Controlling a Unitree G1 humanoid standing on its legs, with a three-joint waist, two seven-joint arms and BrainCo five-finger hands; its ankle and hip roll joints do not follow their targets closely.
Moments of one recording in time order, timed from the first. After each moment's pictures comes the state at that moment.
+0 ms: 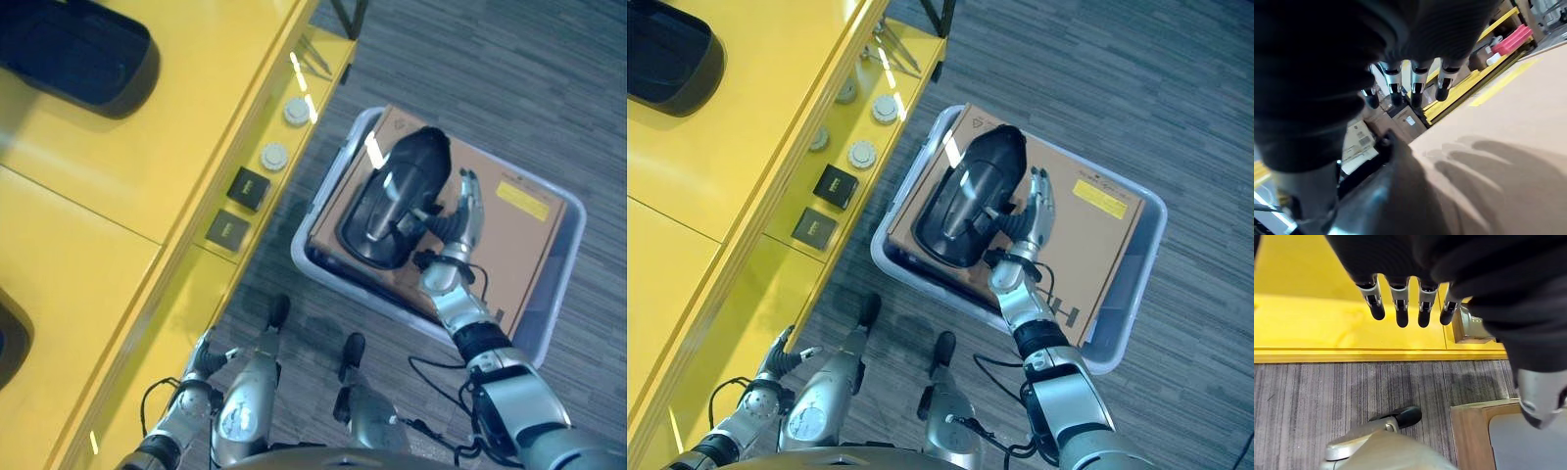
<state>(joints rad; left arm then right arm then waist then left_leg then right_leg) -0.07 0.27 -0.39 0.93 0.06 -0.22 0.39 -0.51 -0.40 0.15 0.67 -0.27 -0.10 -0.80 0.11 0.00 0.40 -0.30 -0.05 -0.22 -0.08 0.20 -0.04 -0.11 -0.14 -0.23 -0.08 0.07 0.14</state>
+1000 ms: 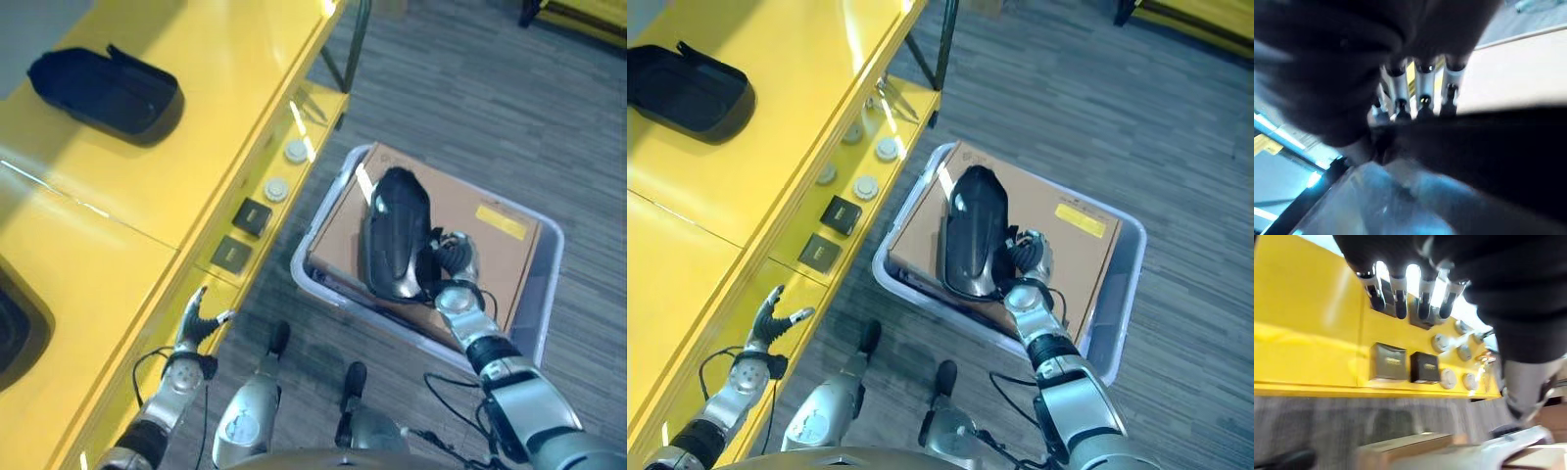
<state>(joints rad) -0.04 0.36 -0.27 0.47 -0.15 -0.21 0.33 -0.47 -0.52 0.23 0.87 -0.01 -0.11 -0.49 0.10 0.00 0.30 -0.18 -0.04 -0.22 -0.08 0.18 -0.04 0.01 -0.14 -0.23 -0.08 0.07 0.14</state>
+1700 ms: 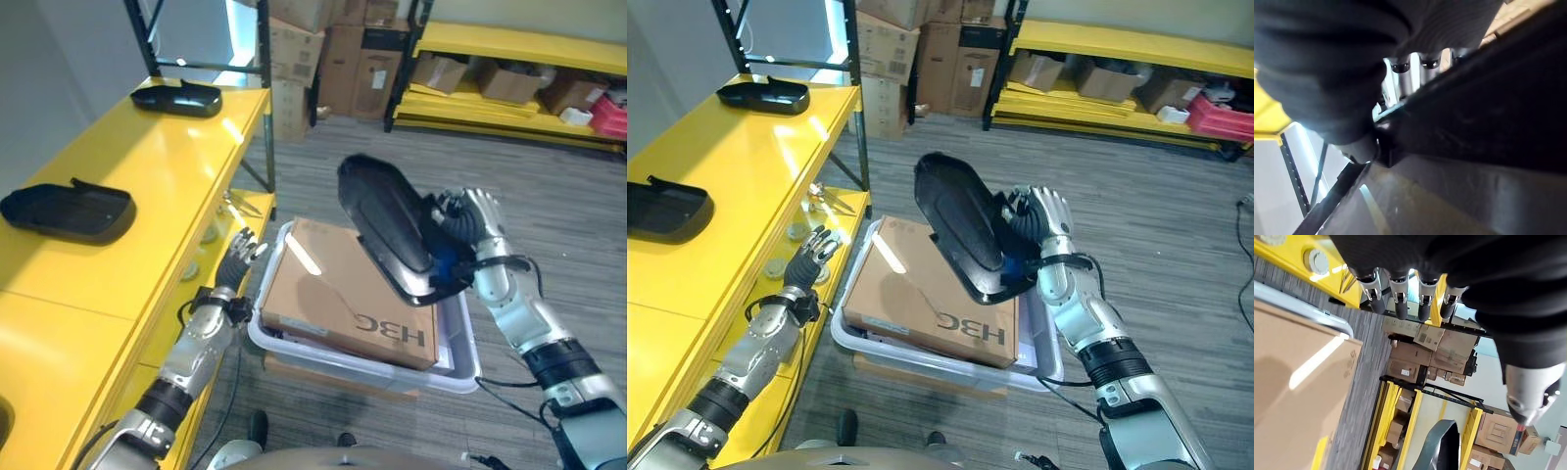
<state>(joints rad) -0.22 0.31 -0.39 0.25 -0.69 -0.12 0.17 -0.35 -0.76 0.22 0.16 -0.41 -0.06 -0.39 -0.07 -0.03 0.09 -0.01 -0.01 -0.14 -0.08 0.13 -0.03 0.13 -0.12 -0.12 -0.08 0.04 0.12</state>
